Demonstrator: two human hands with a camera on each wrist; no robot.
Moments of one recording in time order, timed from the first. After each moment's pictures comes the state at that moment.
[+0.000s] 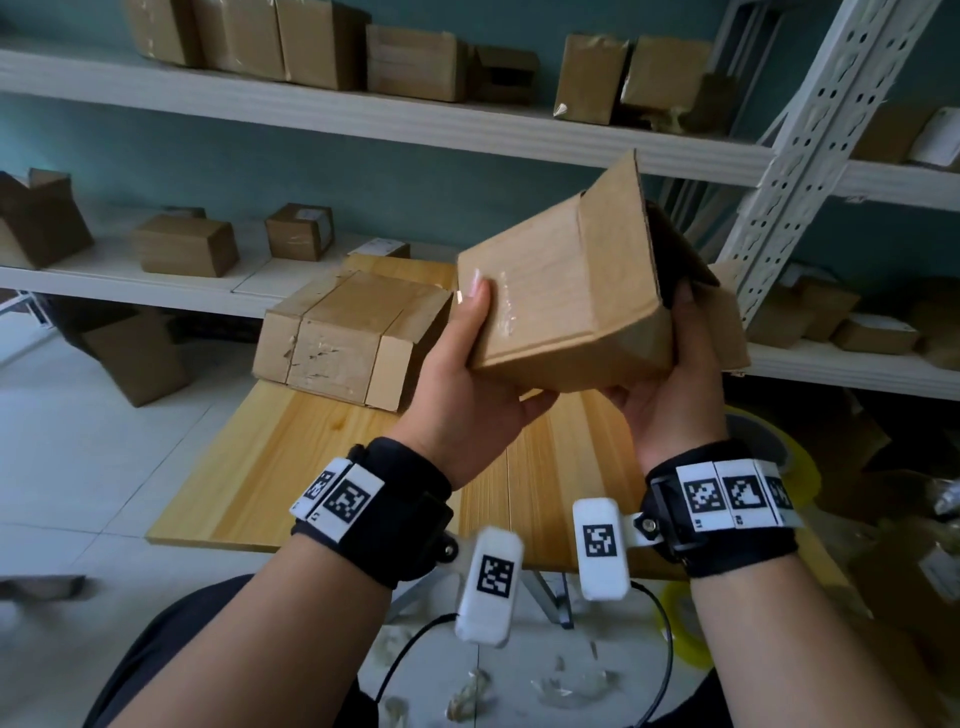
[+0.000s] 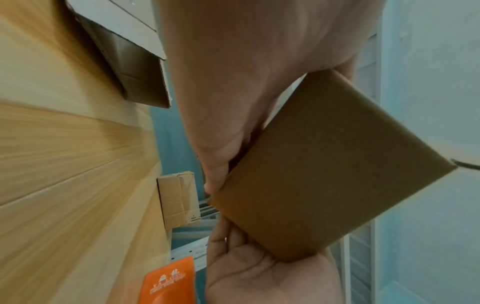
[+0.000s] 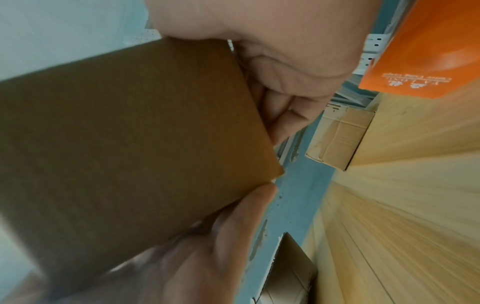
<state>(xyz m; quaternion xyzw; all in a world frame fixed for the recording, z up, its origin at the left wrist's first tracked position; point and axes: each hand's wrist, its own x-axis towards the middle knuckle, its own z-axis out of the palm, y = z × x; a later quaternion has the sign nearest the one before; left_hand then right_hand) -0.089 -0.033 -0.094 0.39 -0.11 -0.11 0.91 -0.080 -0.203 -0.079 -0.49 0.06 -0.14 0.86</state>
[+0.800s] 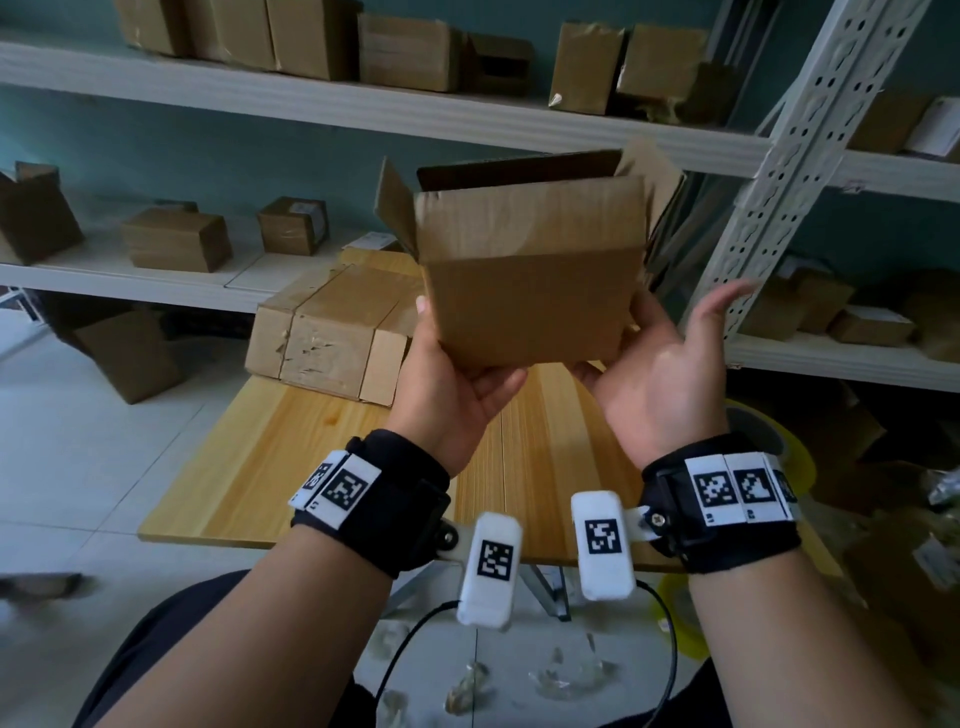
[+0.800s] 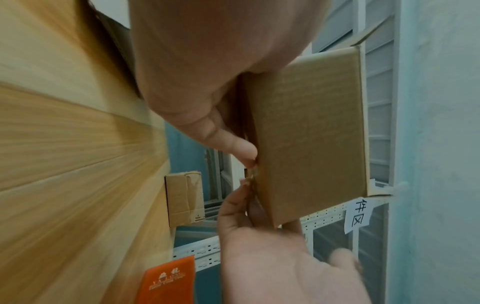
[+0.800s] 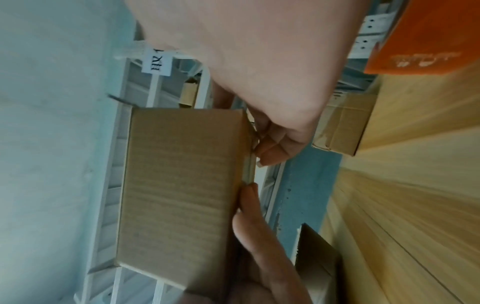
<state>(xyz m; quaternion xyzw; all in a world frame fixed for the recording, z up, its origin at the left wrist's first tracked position) -0.081 -0.032 -0.095 0.39 0.08 -0.05 0.92 -0.088 -0.201 -0.074 -0.52 -0.08 -0.07 0.85</state>
